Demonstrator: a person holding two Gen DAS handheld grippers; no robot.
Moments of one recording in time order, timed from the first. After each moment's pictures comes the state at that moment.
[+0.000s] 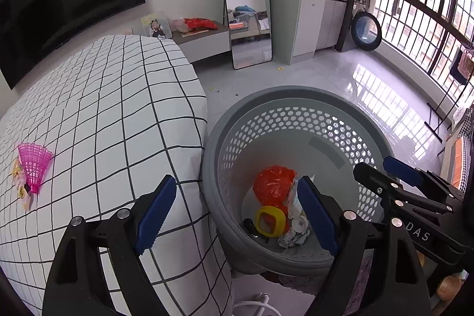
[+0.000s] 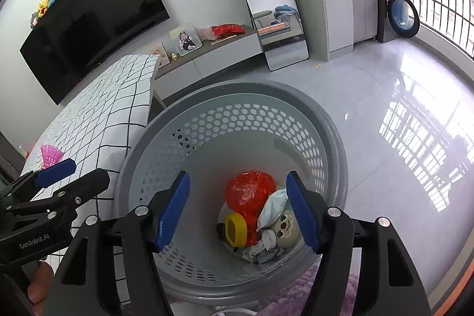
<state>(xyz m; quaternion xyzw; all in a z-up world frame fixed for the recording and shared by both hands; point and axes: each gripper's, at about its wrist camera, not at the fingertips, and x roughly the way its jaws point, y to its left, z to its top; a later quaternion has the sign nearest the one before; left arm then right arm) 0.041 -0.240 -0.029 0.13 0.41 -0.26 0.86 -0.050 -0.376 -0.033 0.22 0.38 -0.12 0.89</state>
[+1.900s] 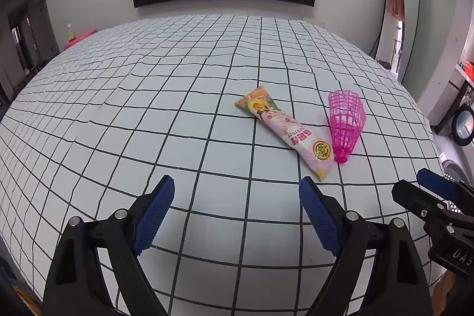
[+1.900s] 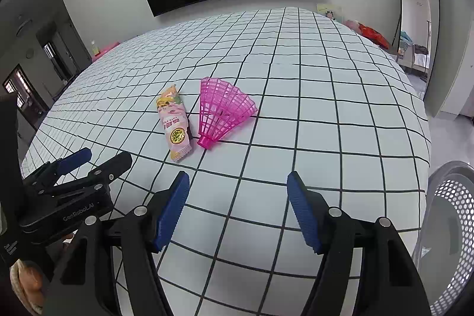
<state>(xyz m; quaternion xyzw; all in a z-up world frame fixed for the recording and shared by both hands) 0.126 0.105 -0.033 -0.01 0.41 0.01 0.91 0.124 -0.057 0.003 0.05 0.43 0.12 0.89</state>
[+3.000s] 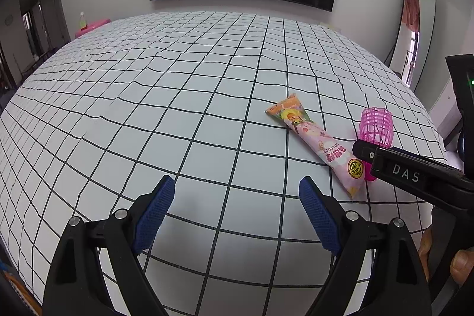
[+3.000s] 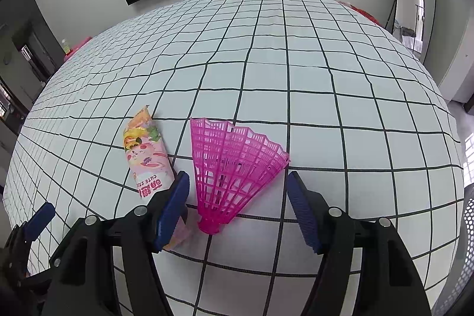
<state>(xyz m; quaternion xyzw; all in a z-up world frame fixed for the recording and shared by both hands) 0.141 0.131 -0.037 -0.04 0.41 0.04 0.91 0.216 -0.020 -0.021 0.06 0.48 0.07 0.87</state>
